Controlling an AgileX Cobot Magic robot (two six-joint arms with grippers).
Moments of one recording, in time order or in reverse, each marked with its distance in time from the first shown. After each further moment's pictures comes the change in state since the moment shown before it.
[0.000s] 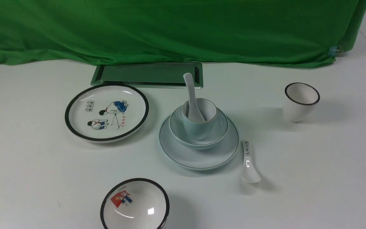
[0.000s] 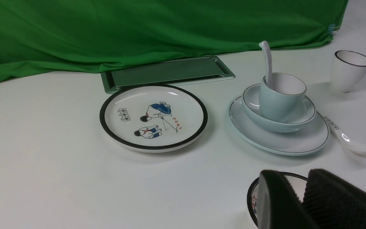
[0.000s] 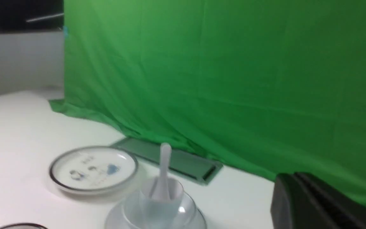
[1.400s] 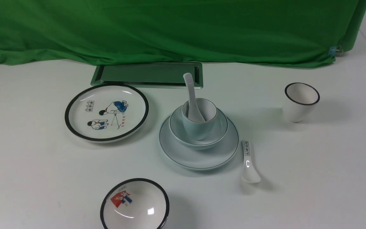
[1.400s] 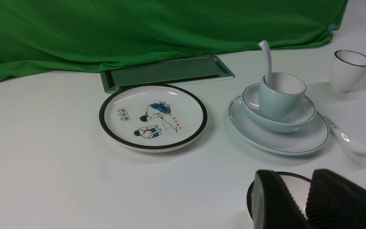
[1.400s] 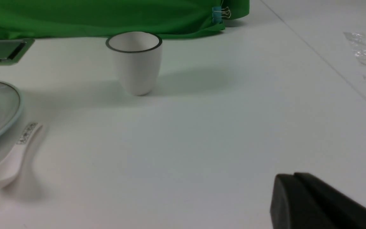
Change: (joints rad) right arm -0.515 -0.283 0.407 -0.100 0.139 0.204; left arm 0.000 0.000 0.000 0.000 -0.001 -0.001
